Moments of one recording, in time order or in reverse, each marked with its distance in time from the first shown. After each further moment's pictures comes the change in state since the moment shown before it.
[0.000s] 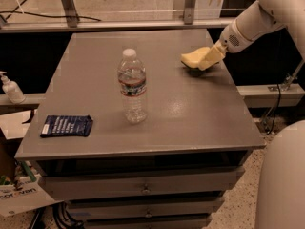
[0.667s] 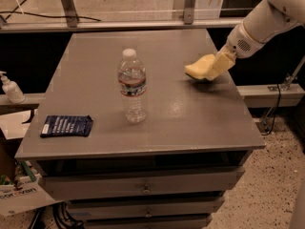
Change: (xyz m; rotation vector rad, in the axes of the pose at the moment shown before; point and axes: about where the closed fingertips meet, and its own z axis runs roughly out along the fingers) arm 0.027 0.047 -0.036 -0.039 0.091 -0.098
